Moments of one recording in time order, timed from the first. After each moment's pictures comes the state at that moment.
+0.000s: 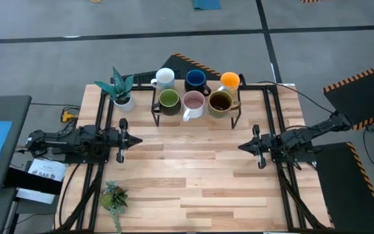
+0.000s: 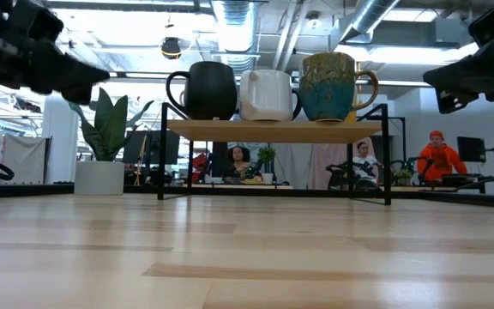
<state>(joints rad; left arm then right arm) -0.05 0.00 0.01 0.06 -0.09 0.05 0.36 0.13 0.01 0.07 0.36 0.05</state>
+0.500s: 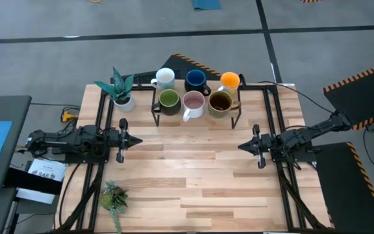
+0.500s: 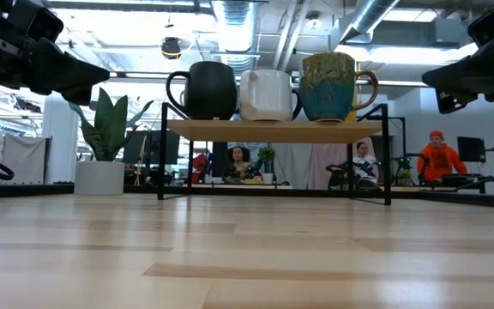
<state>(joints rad) -0.05 0.00 0.01 0.04 -0.09 0.05 0.36 0.14 0.01 0.07 0.36 0.05</state>
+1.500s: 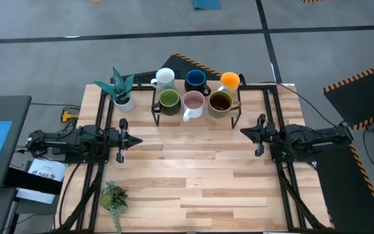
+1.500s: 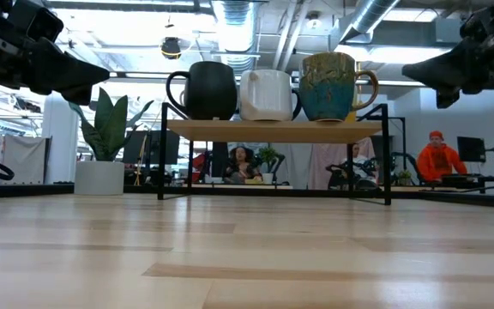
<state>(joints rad) -0.05 0.00 0.01 0.04 -0.09 0.05 0.14 0.00 0.00 0.10 0.37 0.05</state>
